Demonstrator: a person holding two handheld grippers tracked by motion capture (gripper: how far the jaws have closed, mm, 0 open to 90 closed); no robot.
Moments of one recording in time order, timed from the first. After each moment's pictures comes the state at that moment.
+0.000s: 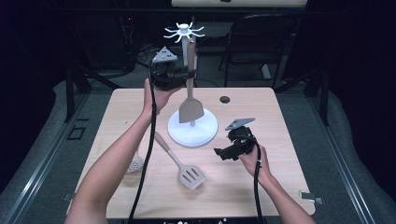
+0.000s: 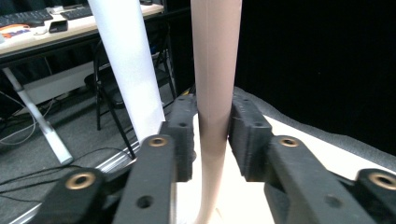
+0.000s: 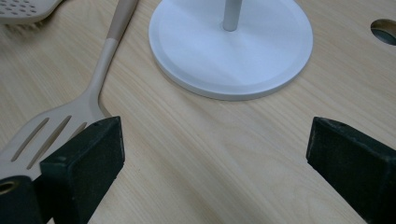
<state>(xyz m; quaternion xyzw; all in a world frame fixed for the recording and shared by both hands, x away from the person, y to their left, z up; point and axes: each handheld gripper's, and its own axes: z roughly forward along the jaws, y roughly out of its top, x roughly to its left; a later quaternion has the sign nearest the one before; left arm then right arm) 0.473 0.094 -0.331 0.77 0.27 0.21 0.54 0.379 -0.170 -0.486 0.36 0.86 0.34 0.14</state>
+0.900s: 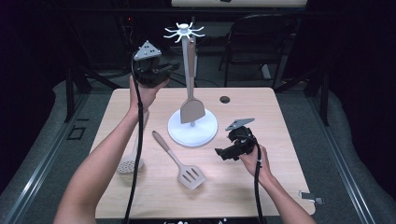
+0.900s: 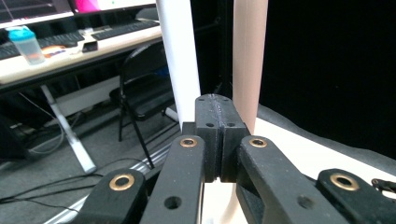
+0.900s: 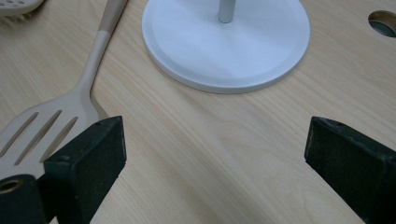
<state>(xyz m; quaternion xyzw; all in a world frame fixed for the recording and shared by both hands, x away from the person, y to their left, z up) 0.459 0.124 -0.308 0.75 0.28 0.26 0.55 0.381 -0.172 -0.490 0.37 0.86 0.33 0.15</state>
